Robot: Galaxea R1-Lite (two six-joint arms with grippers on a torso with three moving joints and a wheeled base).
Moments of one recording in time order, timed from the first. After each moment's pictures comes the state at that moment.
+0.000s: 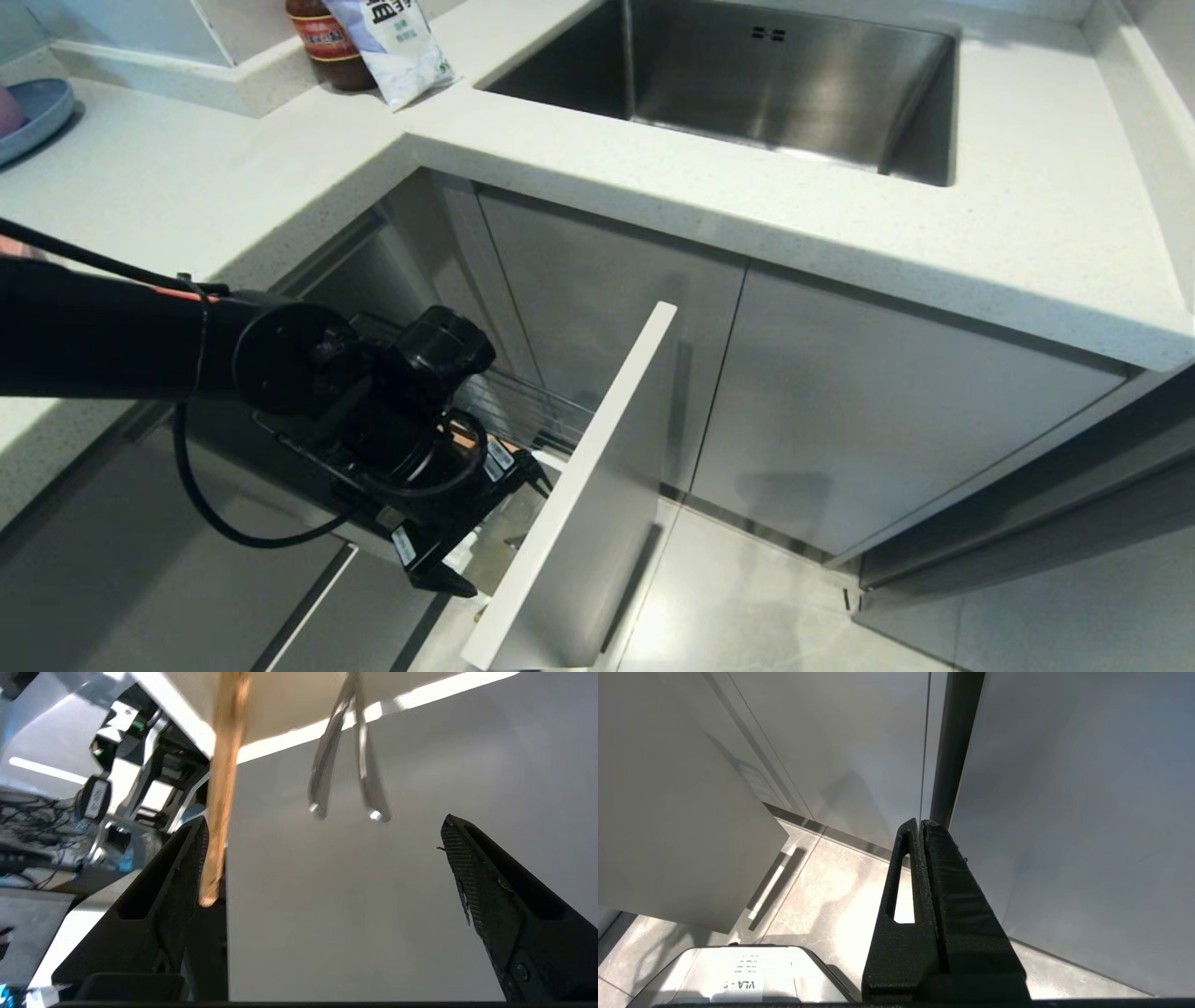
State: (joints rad) left arm -0.50 1.84 -1.28 0.62 -0.21 -1.16; right arm 0.00 0.00 0.00 0.00 0.00 0.03
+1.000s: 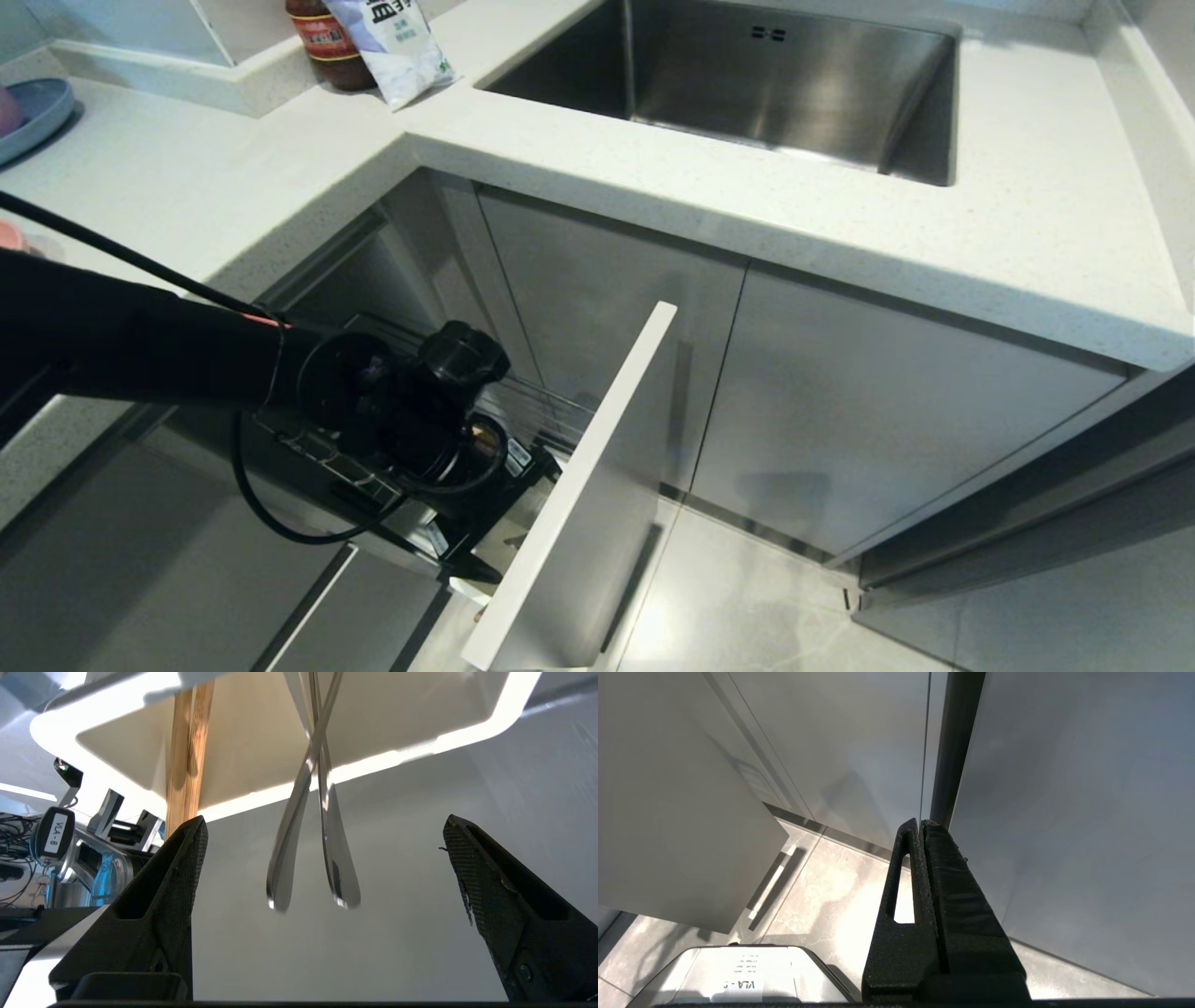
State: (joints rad) left arm -0.47 1.93 -1.26 0.49 -0.26 -1.15; right arm 0.00 0.00 0.00 0.00 0.00 0.03
